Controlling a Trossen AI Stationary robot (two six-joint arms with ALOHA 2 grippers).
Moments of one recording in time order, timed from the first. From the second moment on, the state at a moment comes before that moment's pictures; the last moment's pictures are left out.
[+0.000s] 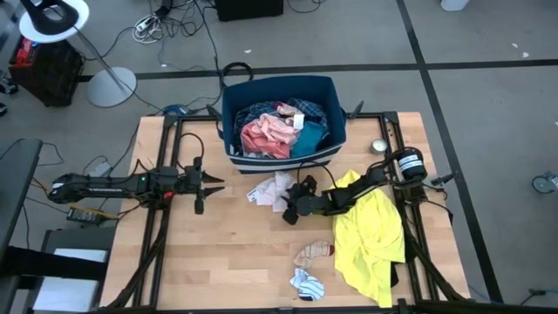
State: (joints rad) left arm 0.05 0.26 0.02 -0.02 -0.09 0.03; right arm 0.18 1.99 0.83 0.46 0.59 0.46
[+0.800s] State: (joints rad) left arm 0.05 0.26 0.02 -0.01 -0.11 0.13; right arm 0.31 1.42 0.92 -0.14 0.79 0.37
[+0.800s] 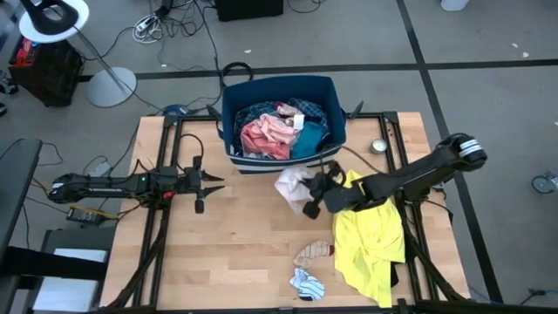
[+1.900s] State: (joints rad) left arm 0.05 0.26 0.02 0.01 -0.13 0.15; right arm -0.18 1.44 1.56 -0.49 0.68 0.03
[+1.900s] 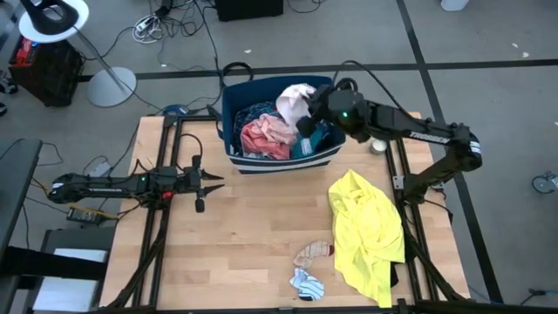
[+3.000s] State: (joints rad) left arm 0.05 0.26 0.02 0.01 -0.14 0.15; right arm 0.03 1.33 1.56 -0.83 0.61 0.25
